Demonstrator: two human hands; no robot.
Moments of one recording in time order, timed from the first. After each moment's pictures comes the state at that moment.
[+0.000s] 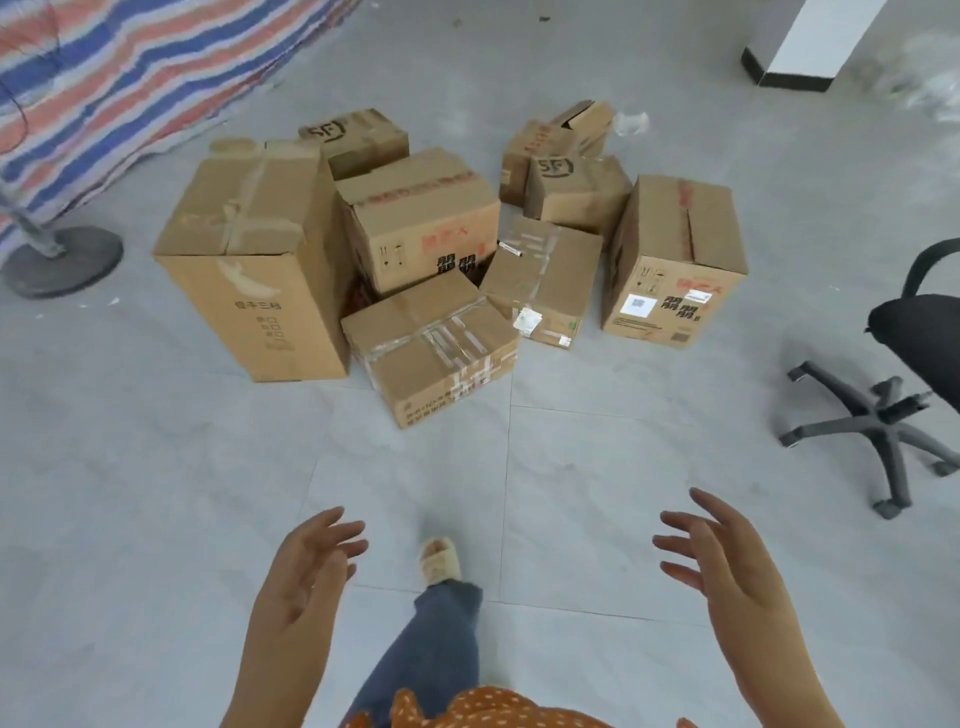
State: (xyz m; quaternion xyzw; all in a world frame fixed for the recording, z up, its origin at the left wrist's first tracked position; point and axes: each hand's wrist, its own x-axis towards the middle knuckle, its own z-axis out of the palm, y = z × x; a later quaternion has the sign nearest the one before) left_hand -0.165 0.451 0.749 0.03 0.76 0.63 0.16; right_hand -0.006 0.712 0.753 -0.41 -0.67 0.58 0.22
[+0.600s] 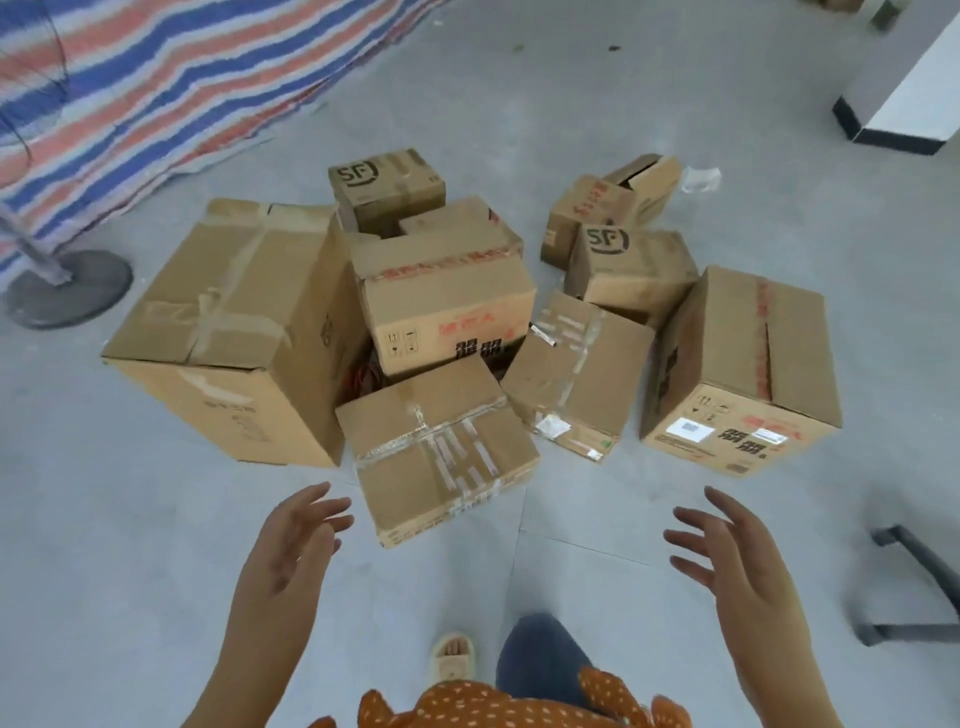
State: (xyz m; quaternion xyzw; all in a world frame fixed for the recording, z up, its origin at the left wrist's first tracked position) left_hand -0.479 0.672 0.758 -0.02 0.78 0.62 0.10; right_hand -0.346 0.962 0.758 -0.39 -0.71 0.56 0.18
